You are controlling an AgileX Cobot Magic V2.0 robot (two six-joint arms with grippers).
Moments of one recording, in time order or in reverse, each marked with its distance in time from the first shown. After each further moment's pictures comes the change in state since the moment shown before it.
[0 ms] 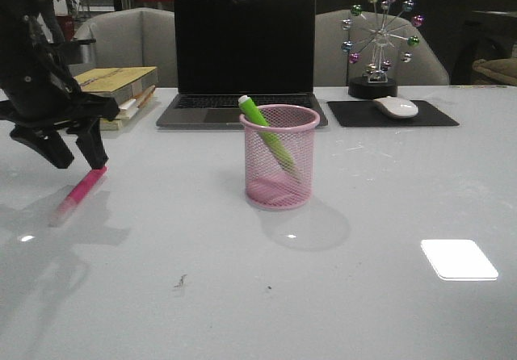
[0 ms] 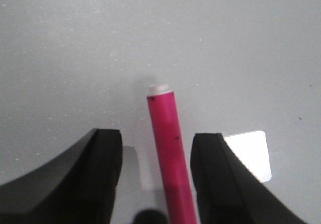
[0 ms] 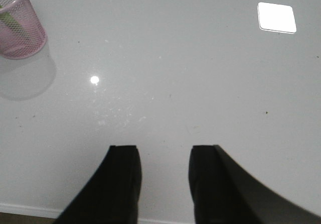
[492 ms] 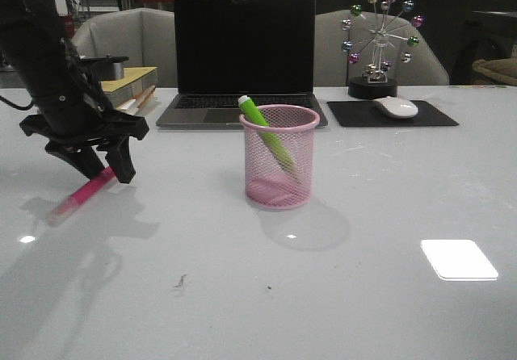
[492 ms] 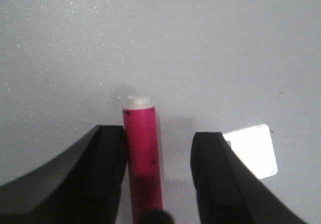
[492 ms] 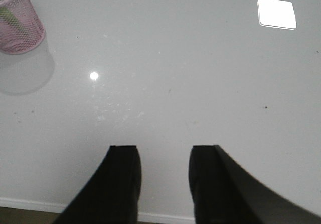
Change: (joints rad) left arm -0.058 0.052 -0.015 0.002 -0.028 0.000; right arm 0.000 0.000 0.000 0.000 0.022 0.000
